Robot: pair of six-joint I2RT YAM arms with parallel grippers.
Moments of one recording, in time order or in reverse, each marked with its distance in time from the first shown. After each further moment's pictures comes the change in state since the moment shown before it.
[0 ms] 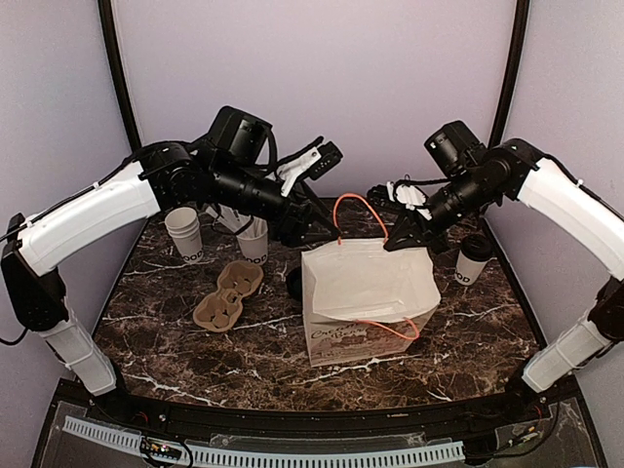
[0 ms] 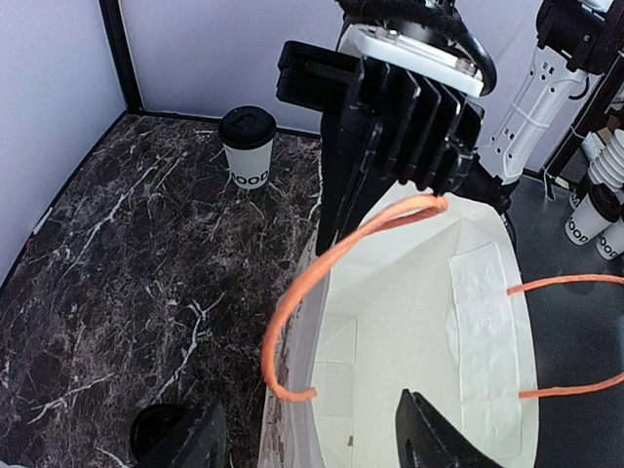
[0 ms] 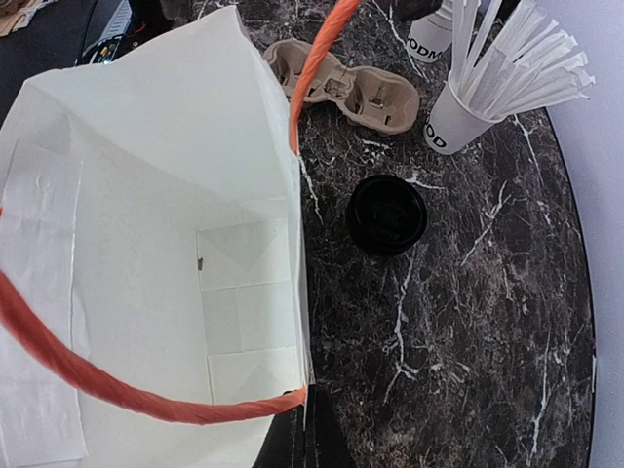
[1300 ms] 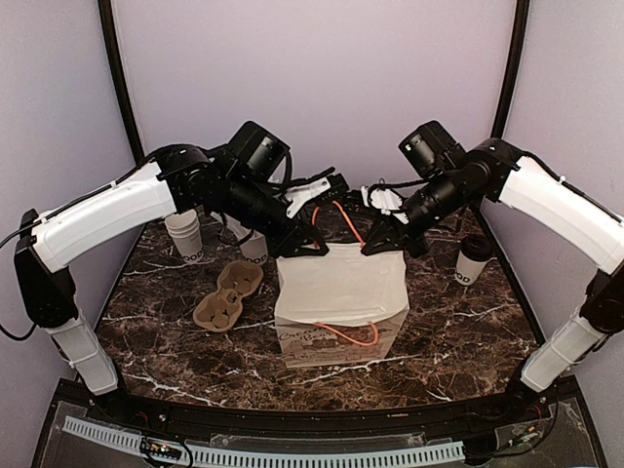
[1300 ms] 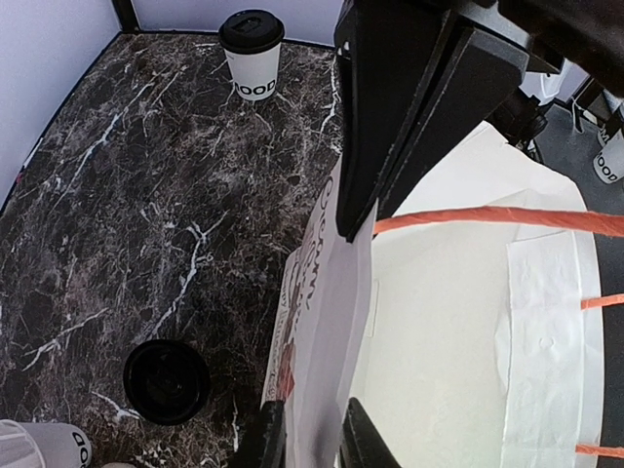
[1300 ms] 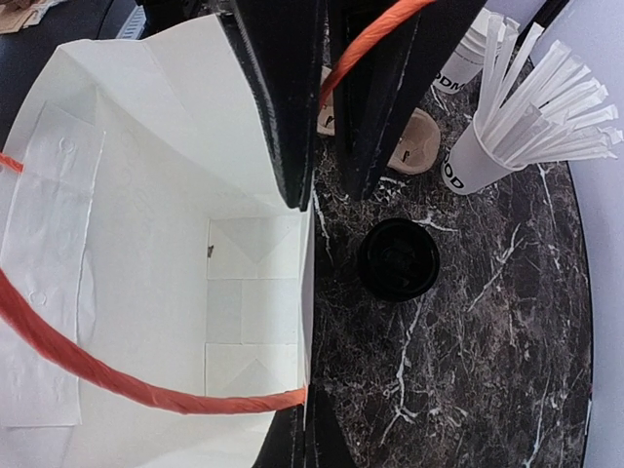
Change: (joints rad) left arm -0.015 0.068 0.042 -0.188 -0.084 0.074; right arm 0.113 0.077 0.060 0.055 0.026 0.041
